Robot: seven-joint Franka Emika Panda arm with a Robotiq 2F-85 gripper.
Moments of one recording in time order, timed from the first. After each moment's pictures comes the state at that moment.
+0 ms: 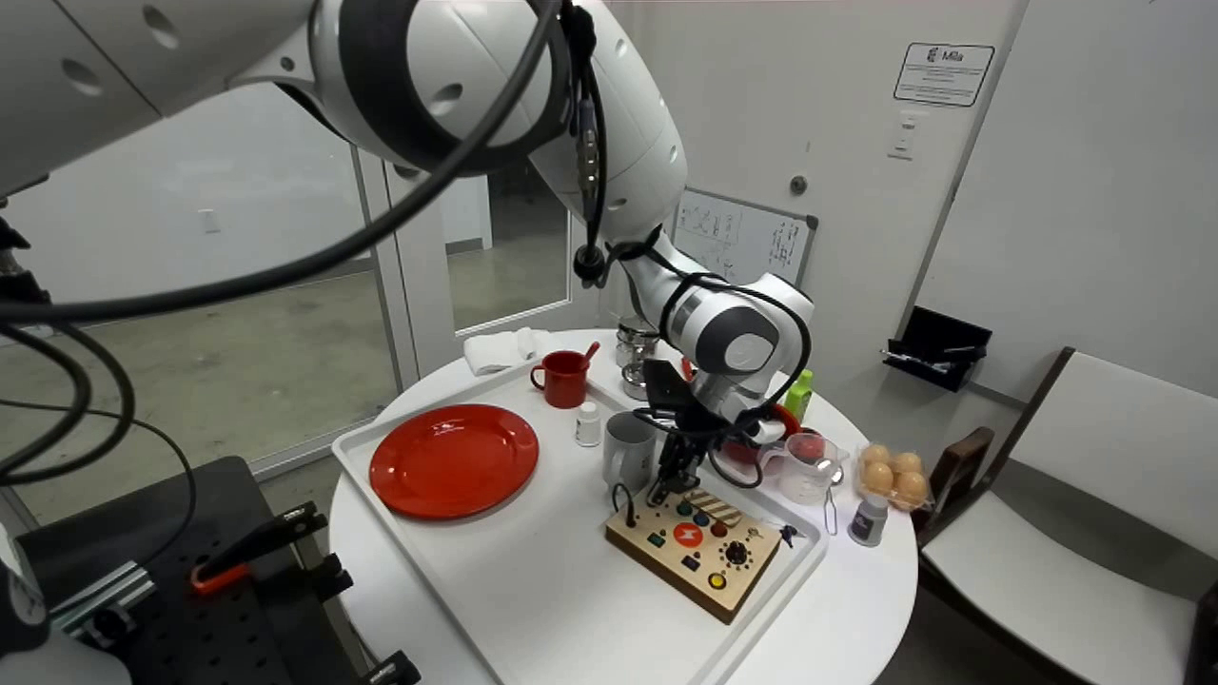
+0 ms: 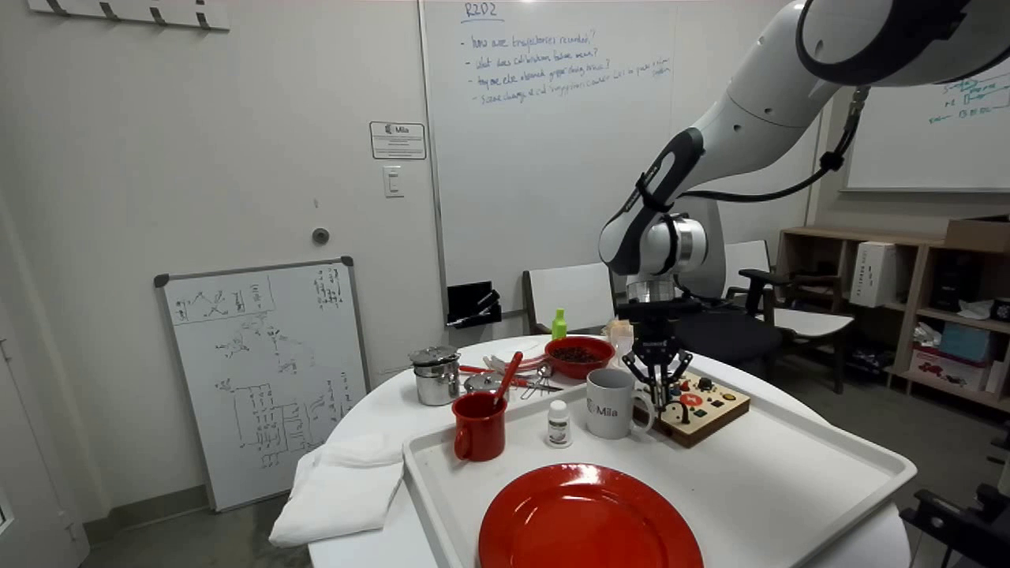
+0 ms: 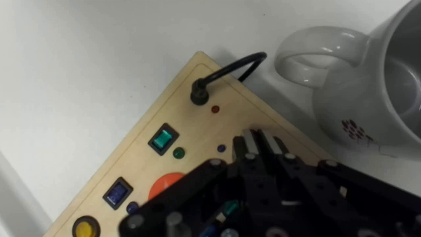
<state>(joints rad) -0.10 1.15 -0.07 -1.32 0.20 2.05 0.53</state>
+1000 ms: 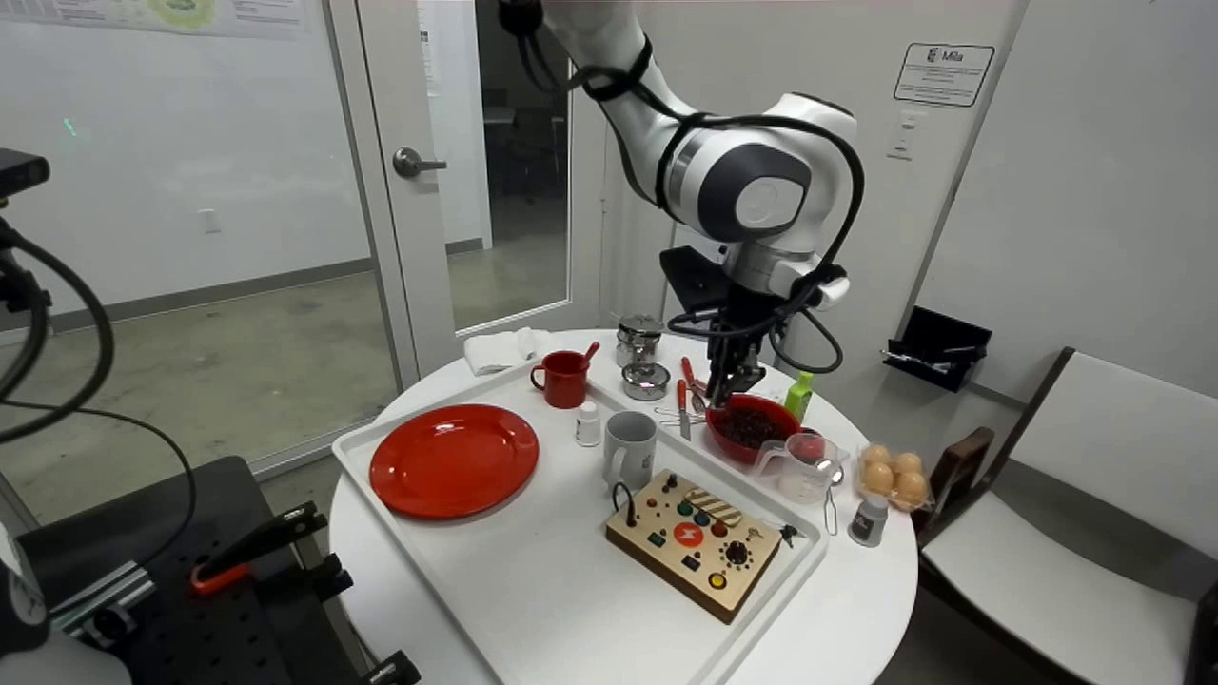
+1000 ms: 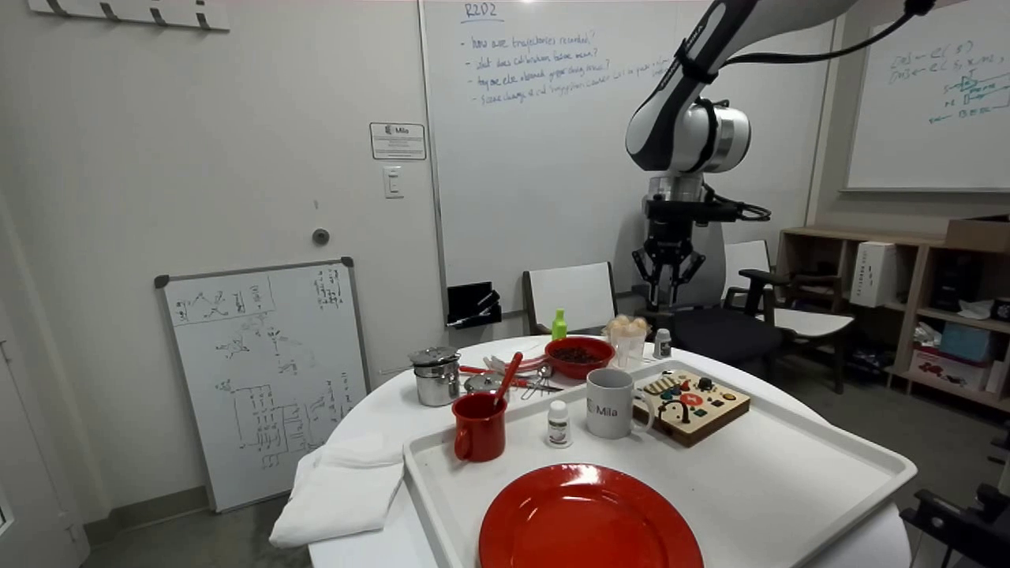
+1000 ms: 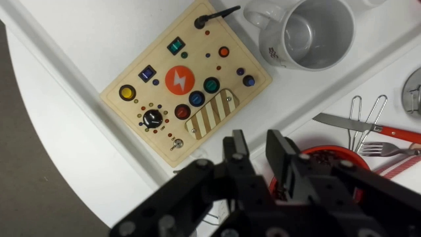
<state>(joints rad) -0.09 0.66 -0.10 -1.72 0.20 2.31 0.32</state>
